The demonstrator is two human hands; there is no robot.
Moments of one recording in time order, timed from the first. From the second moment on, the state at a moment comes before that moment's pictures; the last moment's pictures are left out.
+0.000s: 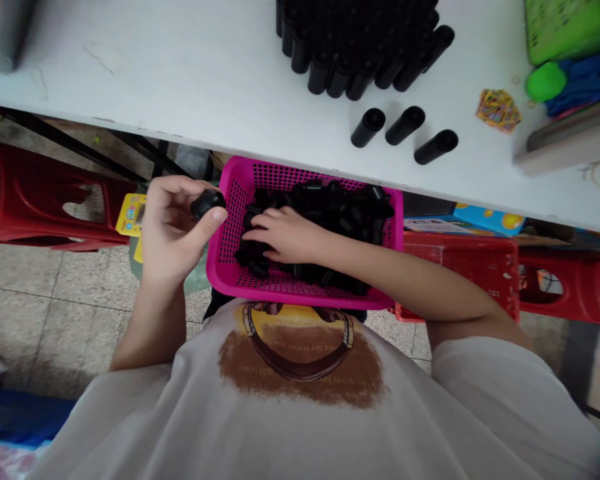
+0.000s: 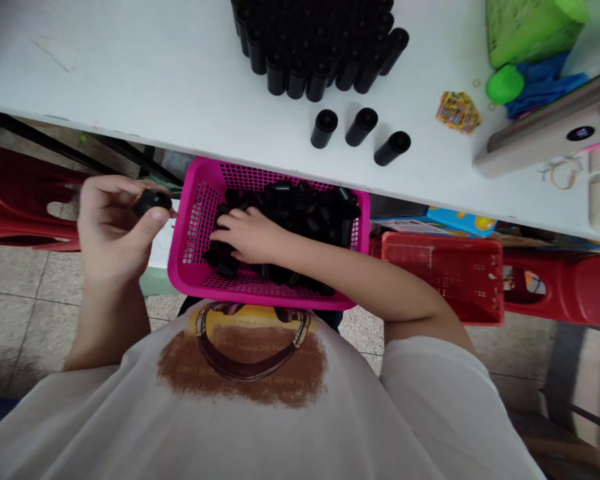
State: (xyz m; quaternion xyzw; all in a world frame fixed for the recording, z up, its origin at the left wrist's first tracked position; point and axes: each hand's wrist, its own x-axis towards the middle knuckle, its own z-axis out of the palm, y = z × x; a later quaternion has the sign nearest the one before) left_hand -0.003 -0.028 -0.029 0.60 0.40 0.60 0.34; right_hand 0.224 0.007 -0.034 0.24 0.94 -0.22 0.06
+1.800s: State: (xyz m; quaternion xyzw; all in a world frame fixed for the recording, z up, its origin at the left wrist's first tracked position) left_hand 0.079 -0.017 0.011 0.81 0.38 0.29 0.33; right_hand 0.271 -0.078 -0.011 0.41 0.26 -0.74 -0.47
